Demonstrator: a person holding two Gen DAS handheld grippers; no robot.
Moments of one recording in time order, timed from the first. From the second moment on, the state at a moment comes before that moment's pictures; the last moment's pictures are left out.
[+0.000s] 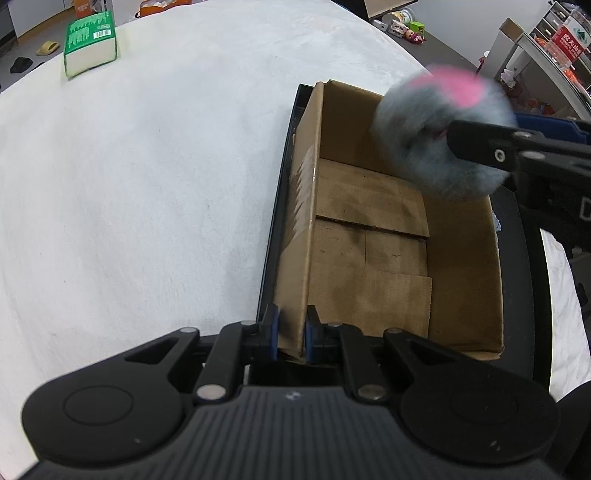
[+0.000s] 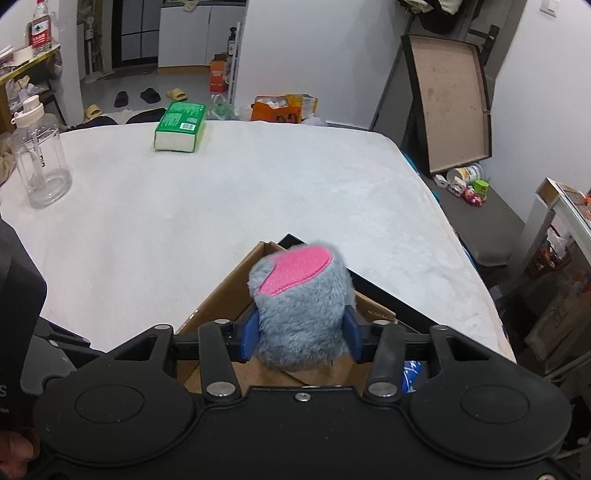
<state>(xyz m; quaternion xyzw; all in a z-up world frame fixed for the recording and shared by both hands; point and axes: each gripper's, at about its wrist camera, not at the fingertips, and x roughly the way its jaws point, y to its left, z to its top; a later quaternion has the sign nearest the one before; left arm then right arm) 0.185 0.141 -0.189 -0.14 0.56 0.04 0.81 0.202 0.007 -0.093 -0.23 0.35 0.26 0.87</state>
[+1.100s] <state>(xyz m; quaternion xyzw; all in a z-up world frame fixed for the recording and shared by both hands) 0.179 0.112 -0.167 -0.07 0.53 0.08 0.84 0.196 -0.141 -0.137 -0.09 0.41 0.21 0.88</state>
